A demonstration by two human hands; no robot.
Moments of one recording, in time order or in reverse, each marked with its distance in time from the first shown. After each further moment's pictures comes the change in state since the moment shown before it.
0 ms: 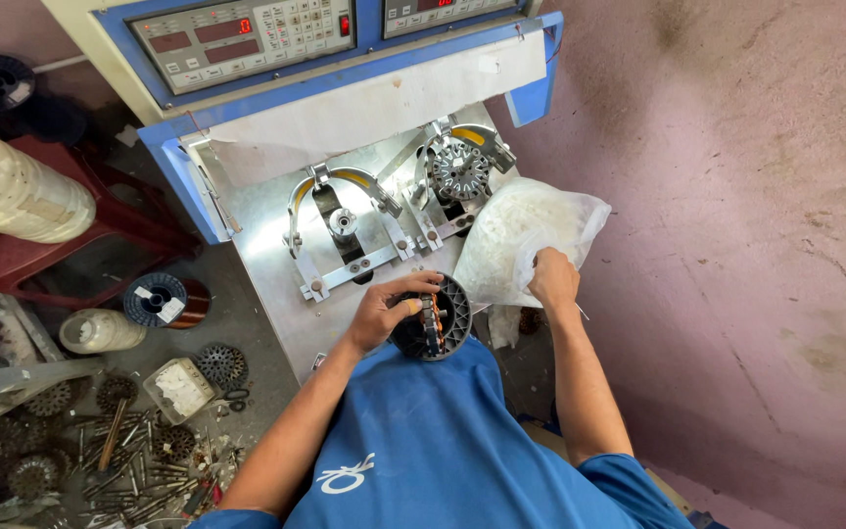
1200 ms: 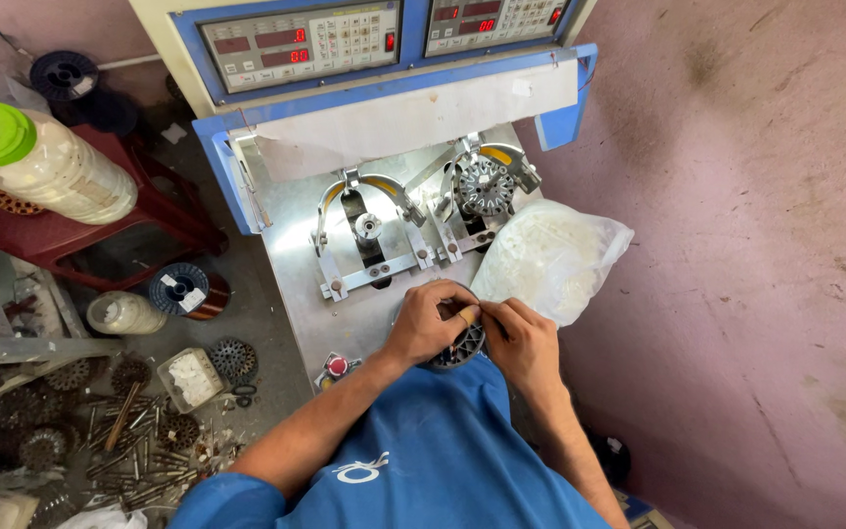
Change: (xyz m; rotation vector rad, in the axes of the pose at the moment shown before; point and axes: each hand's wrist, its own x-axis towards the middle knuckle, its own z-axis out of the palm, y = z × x) left_hand 0.010 0.060 0.067 0.577 0.292 0.213; right_hand -0.147 -0.144 -0.121 0.447 0.303 -0.620
